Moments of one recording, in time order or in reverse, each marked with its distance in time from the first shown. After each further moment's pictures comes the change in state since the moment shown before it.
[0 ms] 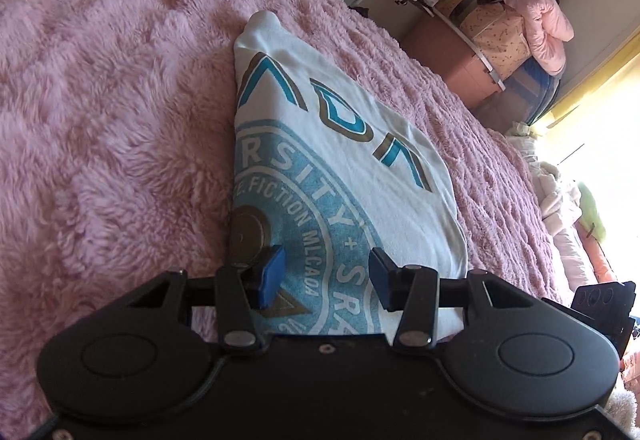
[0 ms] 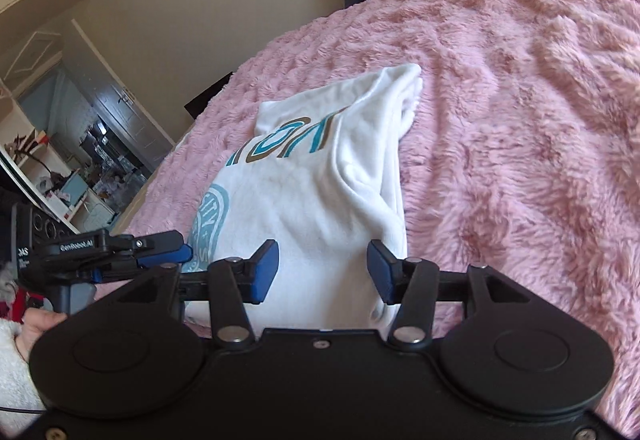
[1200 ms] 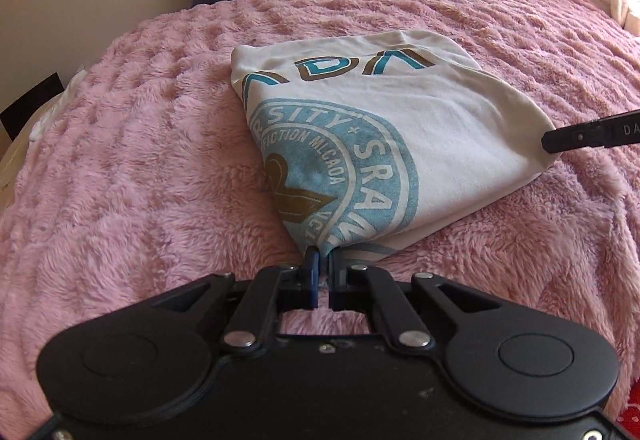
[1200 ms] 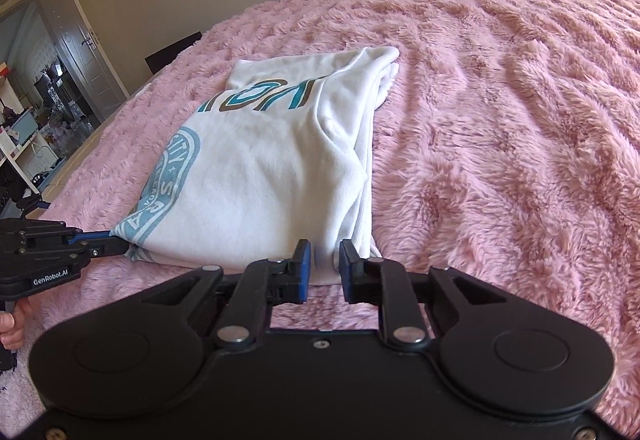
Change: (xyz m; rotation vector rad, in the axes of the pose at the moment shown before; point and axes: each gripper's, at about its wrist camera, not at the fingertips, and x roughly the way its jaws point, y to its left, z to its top) left arm -0.020 -0.077 -0.069 0.626 0.039 0.482; right arm -0.019 0.038 -0.023 -0.190 0.058 -0.226
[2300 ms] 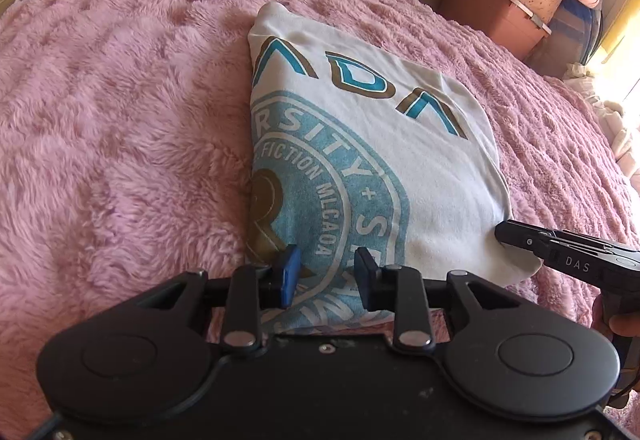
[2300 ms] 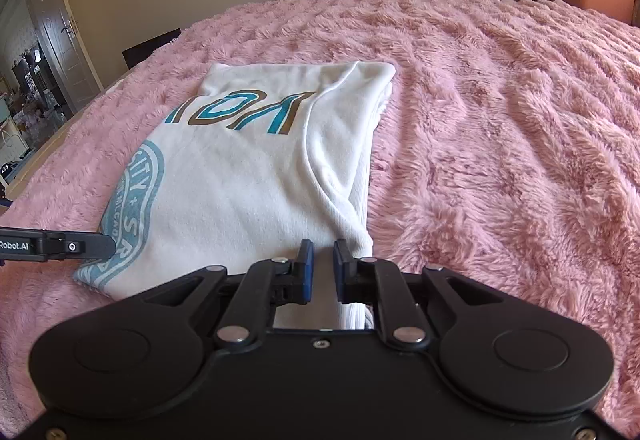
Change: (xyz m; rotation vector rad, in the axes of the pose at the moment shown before) left arm 0.048 0.040 0.023 -0.427 0.032 -0.220; right arm 0.037 0.009 0.019 -0.063 -0.015 -0.106
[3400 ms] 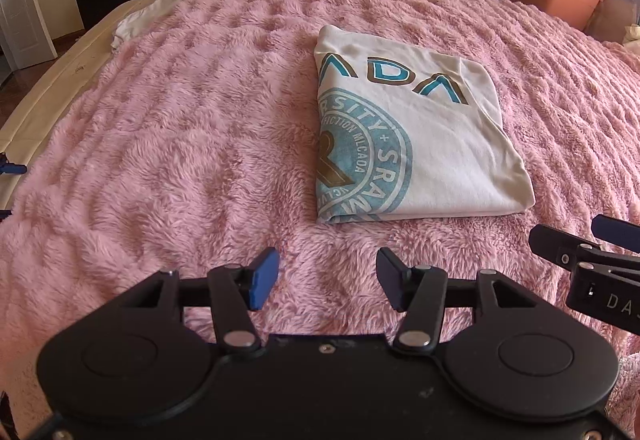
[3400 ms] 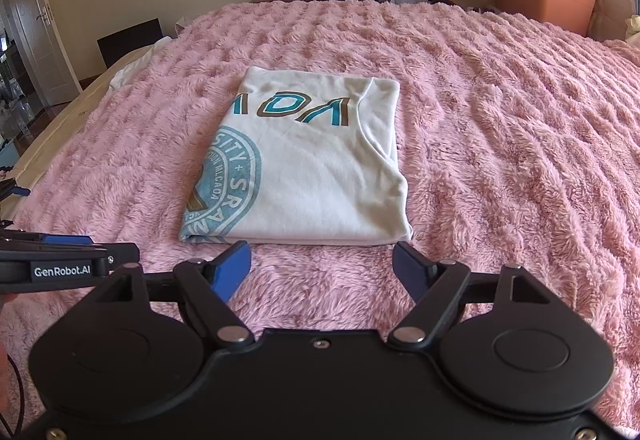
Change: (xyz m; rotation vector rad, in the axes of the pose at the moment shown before) left arm -0.134 -0.067 -0.040 0.049 0.039 0.331; right arm -0.129 0.110 -0.012 0.001 0.046 -0.148
